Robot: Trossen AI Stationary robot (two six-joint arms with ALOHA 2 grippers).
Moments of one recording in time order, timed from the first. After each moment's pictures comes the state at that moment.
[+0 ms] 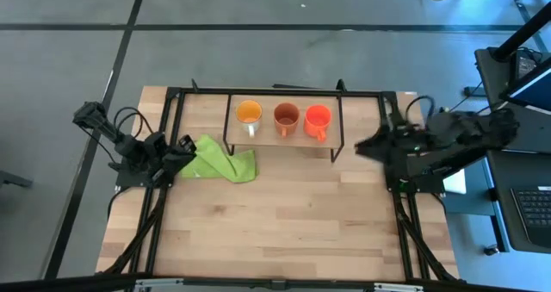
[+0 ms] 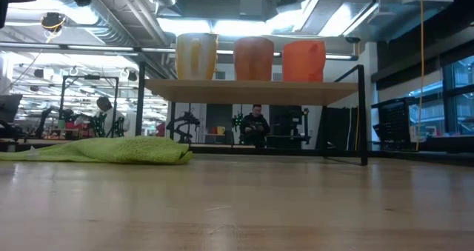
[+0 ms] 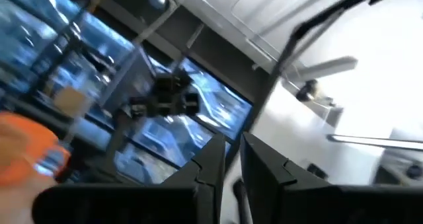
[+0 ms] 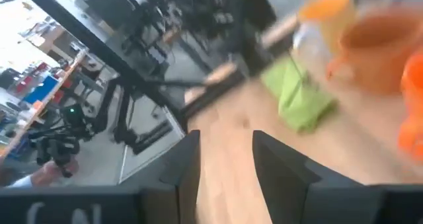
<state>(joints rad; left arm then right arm) -0.60 0.40 0.12 0.92 -0.49 -0.29 0.32 0.79 1.17 -0.64 0.26 0.73</state>
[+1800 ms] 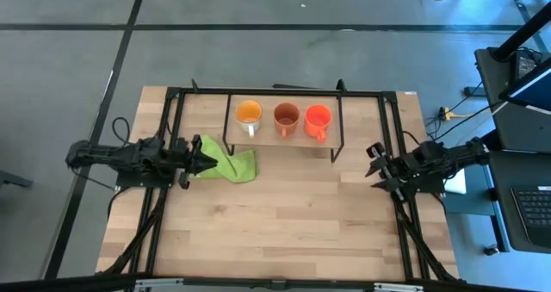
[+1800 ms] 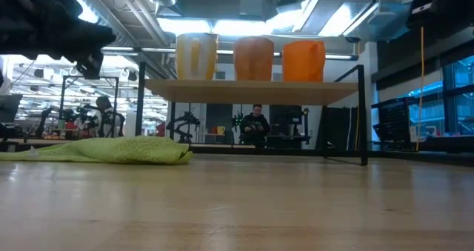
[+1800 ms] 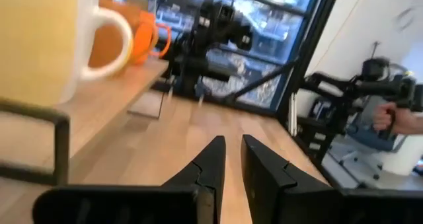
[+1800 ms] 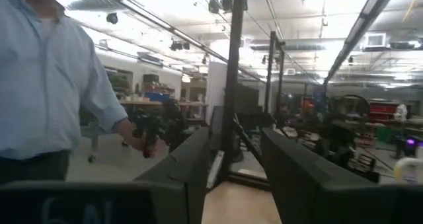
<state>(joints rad) -0.06 0.02 0.01 0.07 -0.01 -0.28 0.25 0.00 0.01 0.39 -0.22 -0.01</state>
